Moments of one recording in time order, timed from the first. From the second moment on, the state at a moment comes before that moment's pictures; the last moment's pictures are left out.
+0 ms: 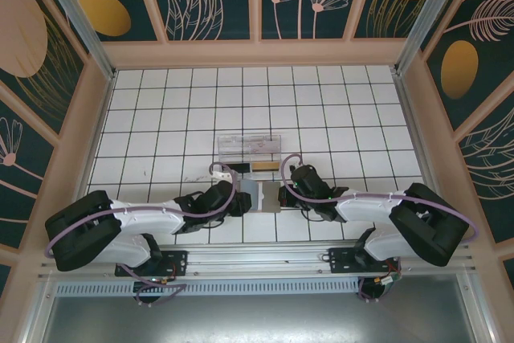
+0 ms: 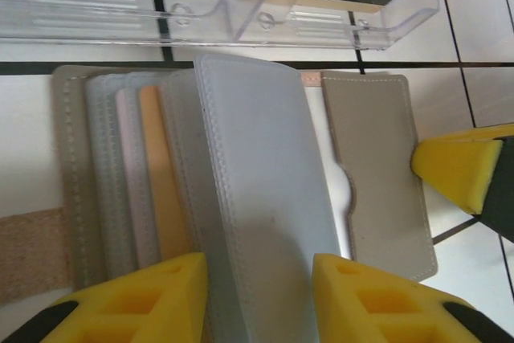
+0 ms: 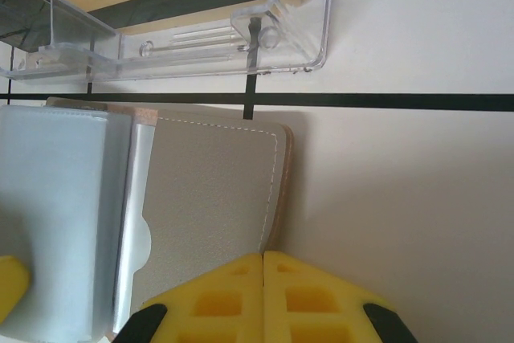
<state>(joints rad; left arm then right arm) -1.04 1.34 0.39 0.18 -0.12 -0.96 0.85 1.33 0.36 0.15 -0.07 0.84</state>
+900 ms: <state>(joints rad) -1.04 1.44 0.49 0.31 0.08 -0.90 0.85 1.35 0.36 0.18 -0.07 0.84</state>
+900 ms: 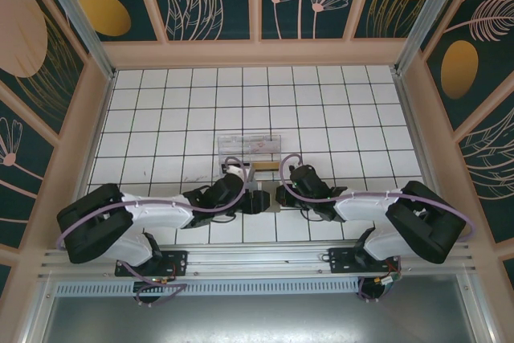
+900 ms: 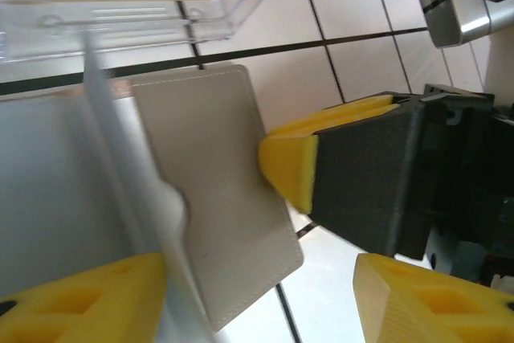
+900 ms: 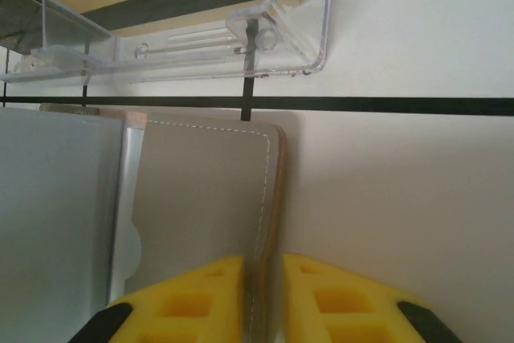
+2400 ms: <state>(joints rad) -1.00 1.34 0.42 0.12 -0.14 -0.91 0.86 1.42 0.43 0.16 -0.07 0.84</state>
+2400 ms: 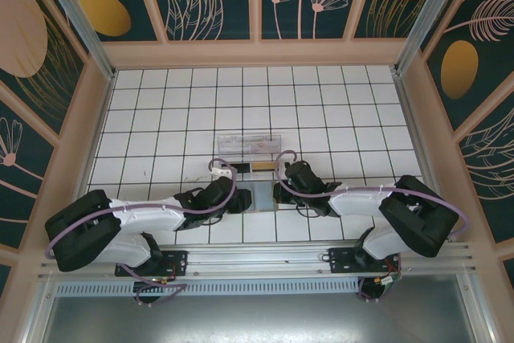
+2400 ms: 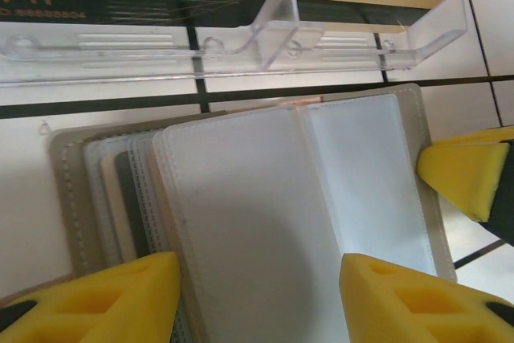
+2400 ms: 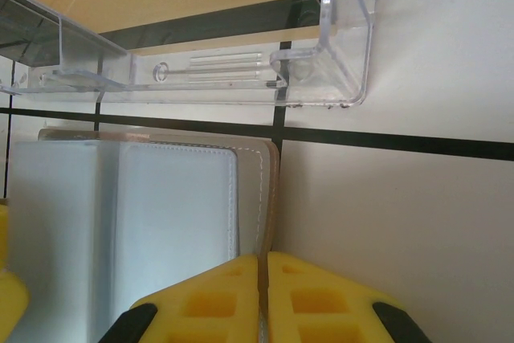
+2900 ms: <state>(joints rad) -1.00 1.36 0.42 0.23 -0.06 -0.89 0.86 1.42 0.43 0.16 -0.06 0.84</state>
